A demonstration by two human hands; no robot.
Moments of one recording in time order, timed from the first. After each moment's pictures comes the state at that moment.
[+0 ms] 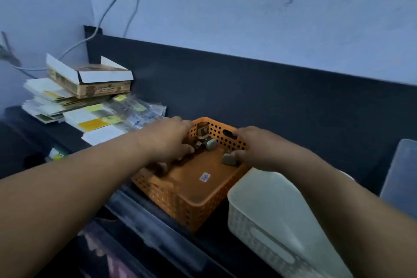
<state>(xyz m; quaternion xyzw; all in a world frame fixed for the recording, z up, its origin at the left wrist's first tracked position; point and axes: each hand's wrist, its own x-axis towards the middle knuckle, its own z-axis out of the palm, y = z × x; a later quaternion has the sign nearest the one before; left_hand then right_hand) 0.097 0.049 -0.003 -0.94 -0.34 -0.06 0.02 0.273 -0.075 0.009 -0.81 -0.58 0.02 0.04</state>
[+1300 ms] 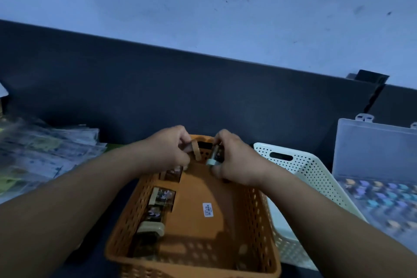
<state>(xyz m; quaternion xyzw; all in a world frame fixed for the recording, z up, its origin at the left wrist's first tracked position) 0.150 0.179 -0.009 -0.90 -0.09 -0.01 -0.42 0.244 0.012 -0.018 -0.89 -0.38 0.05 0.24</state>
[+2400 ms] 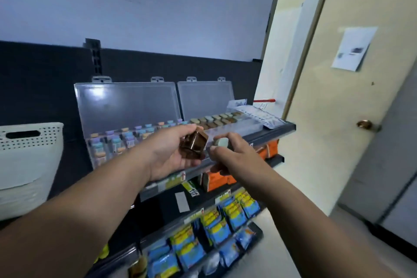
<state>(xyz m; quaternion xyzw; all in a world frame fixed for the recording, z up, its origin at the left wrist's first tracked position) 0.179 -0.404 0.007 -0.60 0.07 0.19 -0.77 0.136 -0.564 -0.003 -0.83 -0.07 -0.04 0.56</state>
